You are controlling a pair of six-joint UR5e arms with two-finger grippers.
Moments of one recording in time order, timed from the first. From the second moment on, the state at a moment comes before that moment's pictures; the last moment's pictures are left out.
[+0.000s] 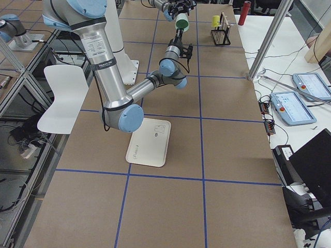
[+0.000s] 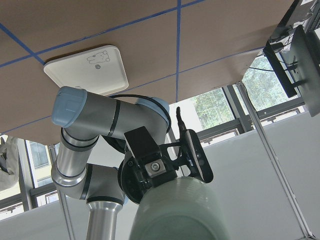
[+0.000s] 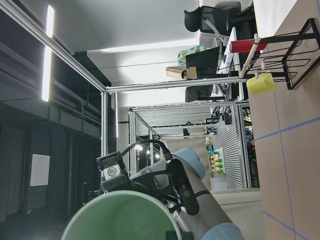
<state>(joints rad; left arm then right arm) -0.79 -2.28 -1.68 -3.01 -2.20 -3.25 0.69 -1.16 1.62 0.40 1.79 2.14</state>
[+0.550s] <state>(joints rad) -0.91 -2.21 -1.68 -3.00 -2.32 -3.12 0.82 -1.28 1.58 0.39 1.92 2.12</state>
